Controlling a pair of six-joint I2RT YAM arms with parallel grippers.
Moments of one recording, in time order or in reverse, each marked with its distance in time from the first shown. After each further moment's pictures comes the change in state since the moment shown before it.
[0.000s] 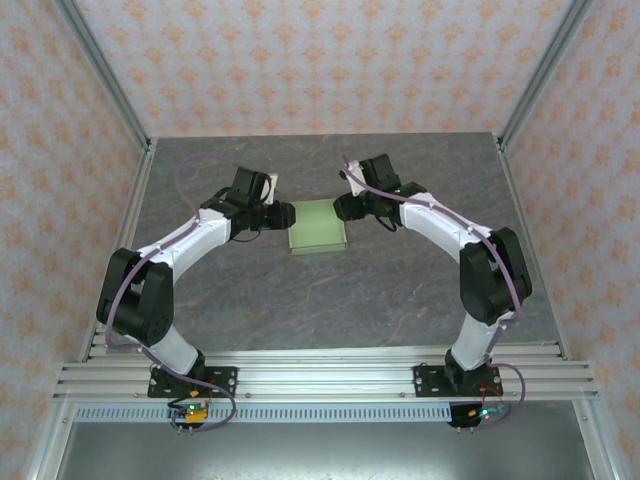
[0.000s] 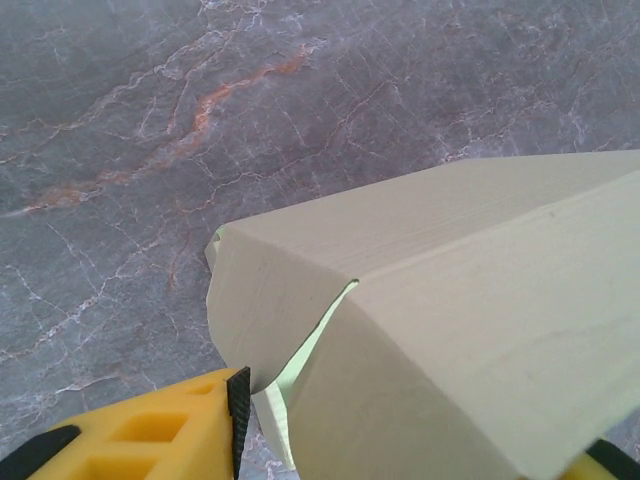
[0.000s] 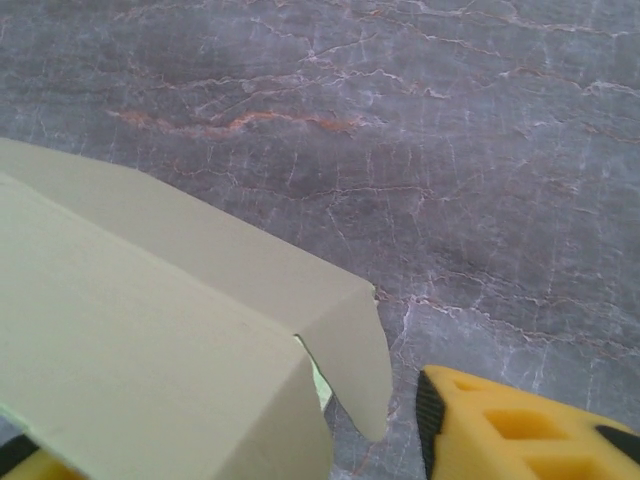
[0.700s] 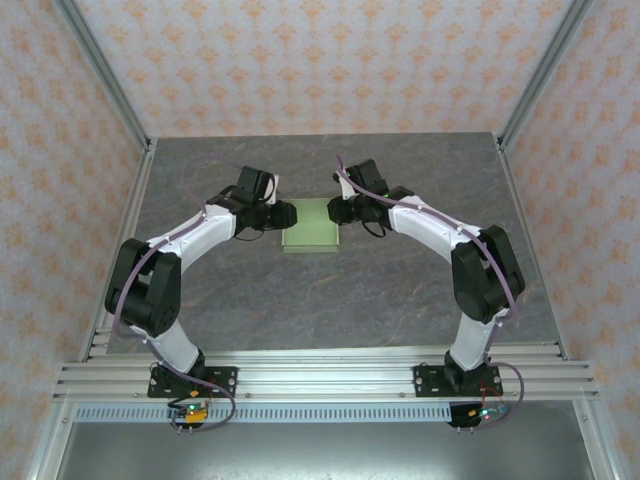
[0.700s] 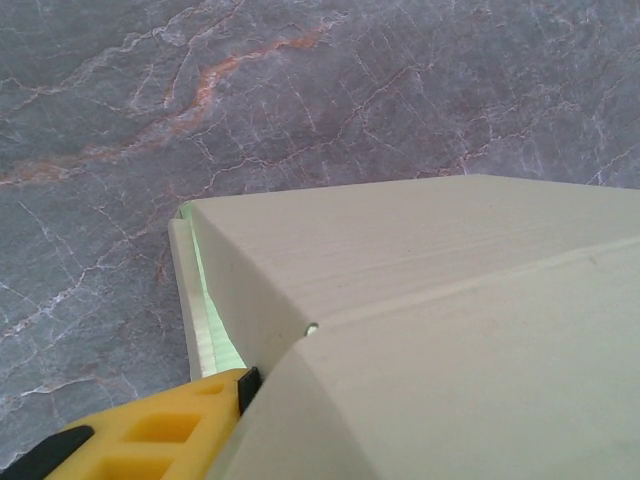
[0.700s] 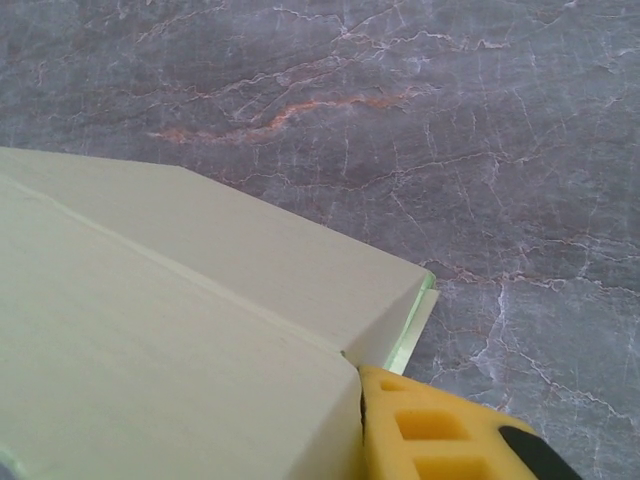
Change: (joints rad) left arm 0.000 0.068 0.029 -0.005 0.018 -0.072; right arm 0.069 0.023 0.004 0.014 0.019 0.257
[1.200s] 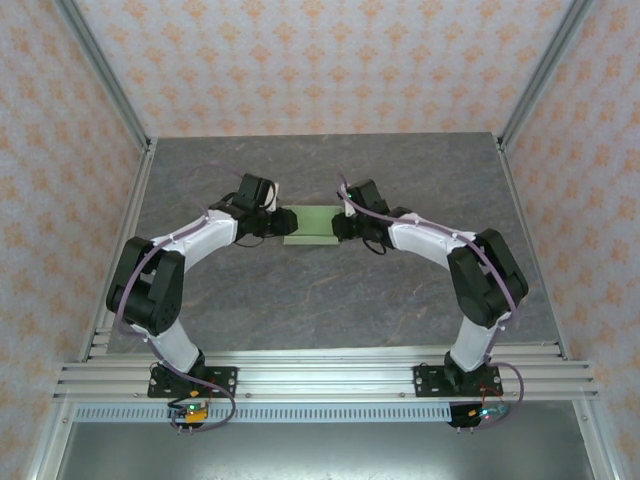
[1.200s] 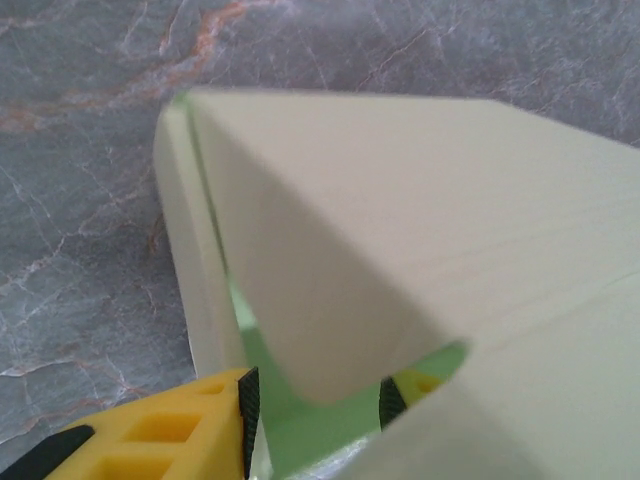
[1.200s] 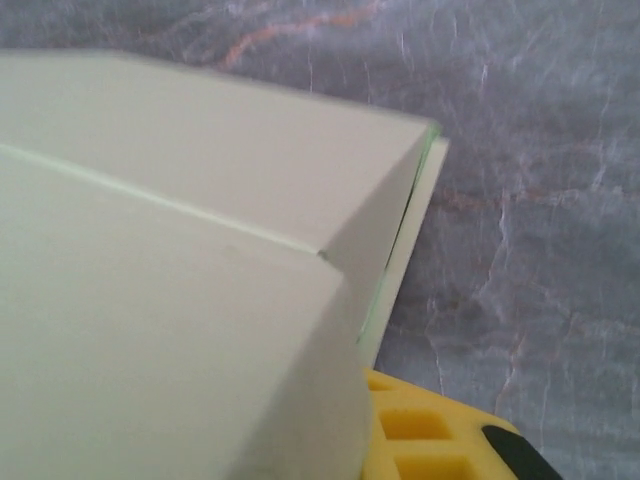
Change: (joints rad) left arm 0.000 0.010 -0.079 0.063 0.020 -0.034; right arm 0.025 -0.042 -0.223 0.178 0.050 0.071
